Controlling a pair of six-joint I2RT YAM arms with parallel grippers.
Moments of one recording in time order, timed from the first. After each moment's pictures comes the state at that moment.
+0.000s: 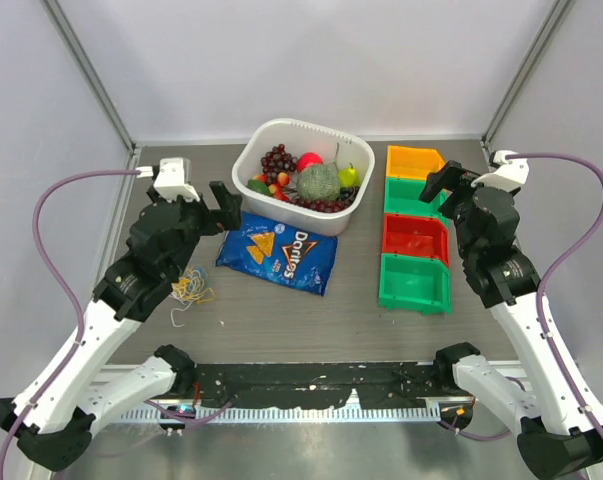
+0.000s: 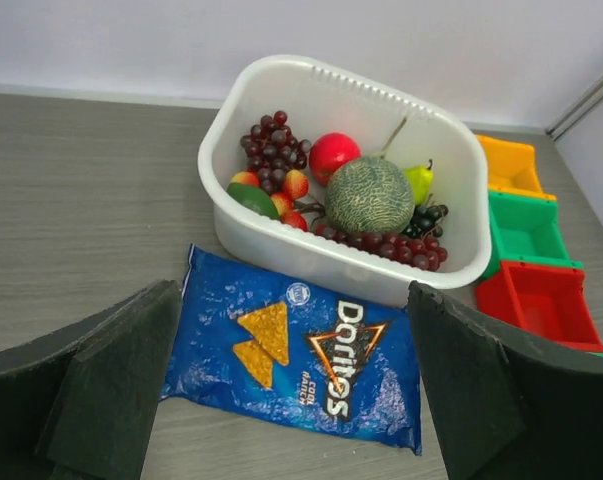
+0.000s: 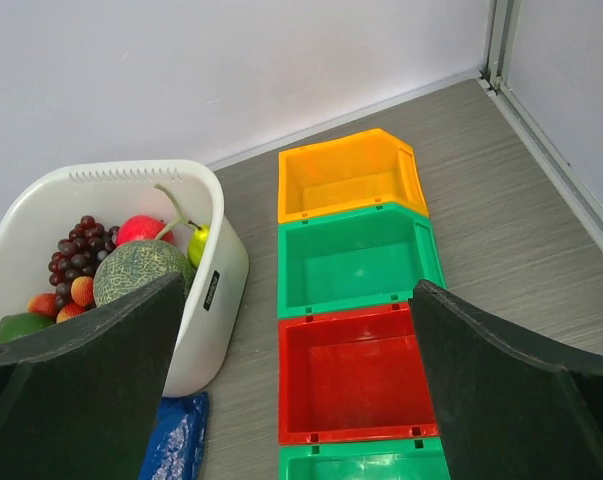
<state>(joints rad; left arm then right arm) -0.61 0.83 1.07 -0.36 -0.41 -0.30 0.27 0.84 1.01 -0.31 0.43 0.35</state>
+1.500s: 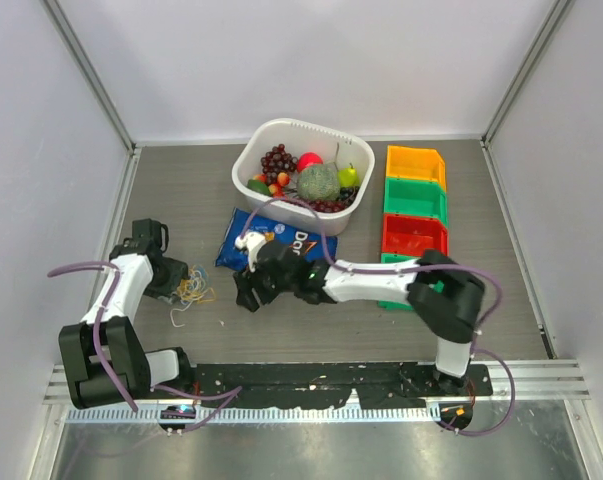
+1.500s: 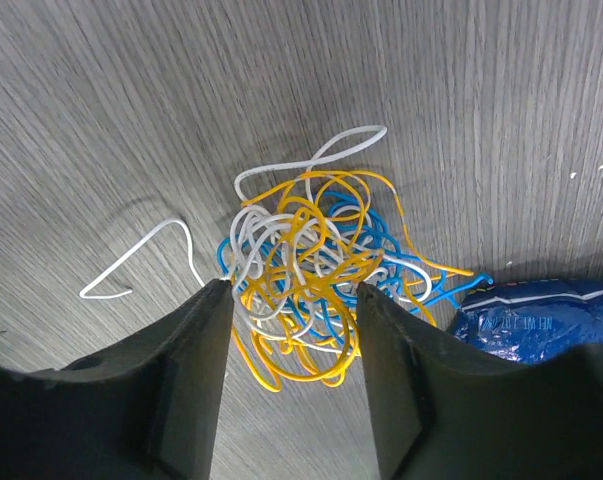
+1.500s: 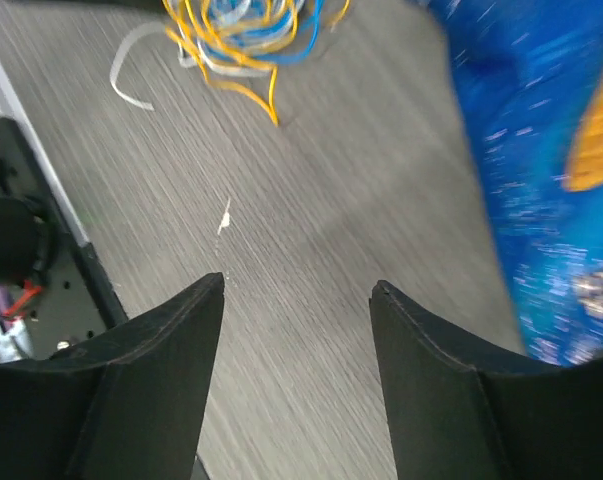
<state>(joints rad) 0.17 1.24 0.76 -0.83 -0.14 -1.14 1.08 1.75 1.16 0.02 -0.09 0.34</state>
